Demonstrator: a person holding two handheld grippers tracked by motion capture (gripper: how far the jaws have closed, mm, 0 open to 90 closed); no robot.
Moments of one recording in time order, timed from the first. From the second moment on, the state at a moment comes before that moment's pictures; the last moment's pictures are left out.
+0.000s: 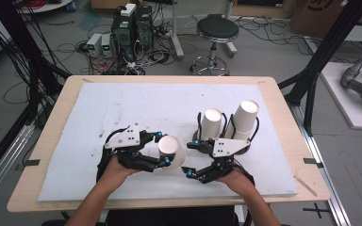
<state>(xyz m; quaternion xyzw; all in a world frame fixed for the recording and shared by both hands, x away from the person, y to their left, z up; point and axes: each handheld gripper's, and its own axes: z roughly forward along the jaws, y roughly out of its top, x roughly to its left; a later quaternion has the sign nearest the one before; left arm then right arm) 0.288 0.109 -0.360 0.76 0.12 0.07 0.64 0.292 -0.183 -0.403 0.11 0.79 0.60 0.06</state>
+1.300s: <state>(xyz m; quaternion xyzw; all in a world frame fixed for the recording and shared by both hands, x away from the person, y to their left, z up) 0.285 0.095 -0.354 0.78 0.08 0.07 0.61 0.297 -0.165 -0.411 0.05 0.82 0.56 0.03</state>
